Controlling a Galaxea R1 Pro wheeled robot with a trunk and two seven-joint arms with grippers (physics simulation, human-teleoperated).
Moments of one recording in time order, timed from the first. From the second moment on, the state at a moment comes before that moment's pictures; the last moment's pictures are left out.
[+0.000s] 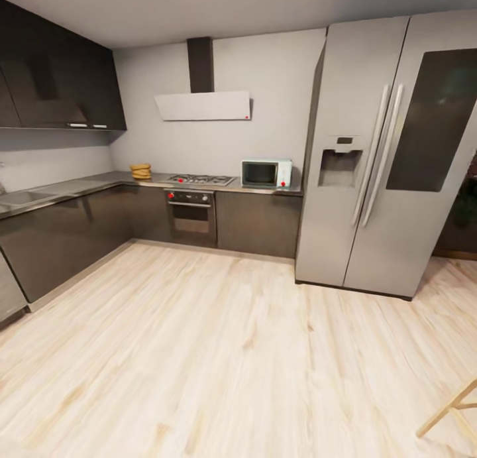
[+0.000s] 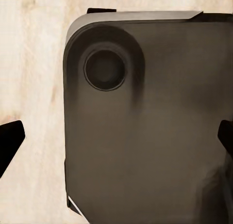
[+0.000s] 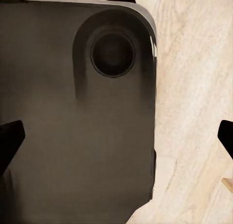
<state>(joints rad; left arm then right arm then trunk) 0.00 -0.01 0.00 -0.05 0.04 -0.04 0.01 0.00 -0.02 -0.02 0.01 -0.01 -0.10 0.00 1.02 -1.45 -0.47</state>
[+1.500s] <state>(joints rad) 0.00 -0.01 0.00 -0.05 0.04 -0.03 0.01 0.00 -0.02 -0.02 0.01 -0.01 -0.11 0.00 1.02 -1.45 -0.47</state>
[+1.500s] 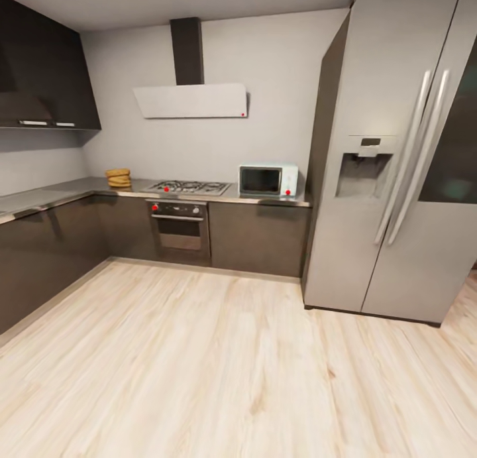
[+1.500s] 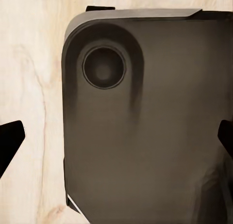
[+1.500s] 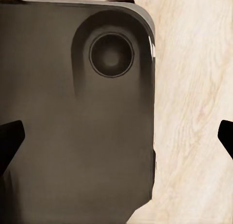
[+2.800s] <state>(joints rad) 0.00 -0.01 0.00 -0.05 0.04 -0.03 0.01 0.00 -0.02 -0.02 0.01 -0.01 -0.11 0.00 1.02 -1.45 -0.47</state>
